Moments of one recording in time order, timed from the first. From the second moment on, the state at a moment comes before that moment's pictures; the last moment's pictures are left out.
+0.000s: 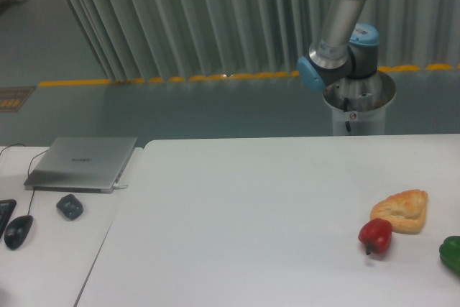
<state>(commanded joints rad) 2.81 -2.09 -1.36 -0.89 1.56 1.45</state>
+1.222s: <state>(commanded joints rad) 2.84 -2.24 -1.28 -0.89 1.64 1.42</state>
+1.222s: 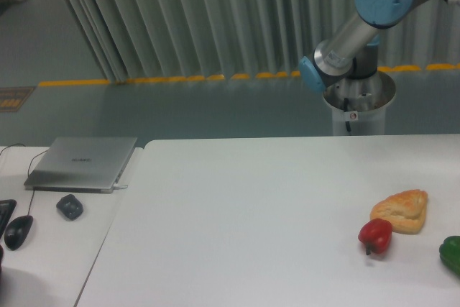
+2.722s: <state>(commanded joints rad) 2.79 -1.97 -1.30 -1.27 1.52 1.31</state>
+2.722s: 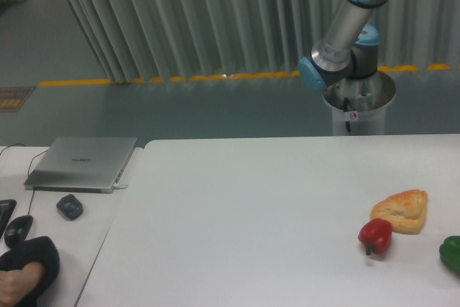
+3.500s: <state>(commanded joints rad) 2.53 -1.93 -1.39 -1.41 1.52 1.21</state>
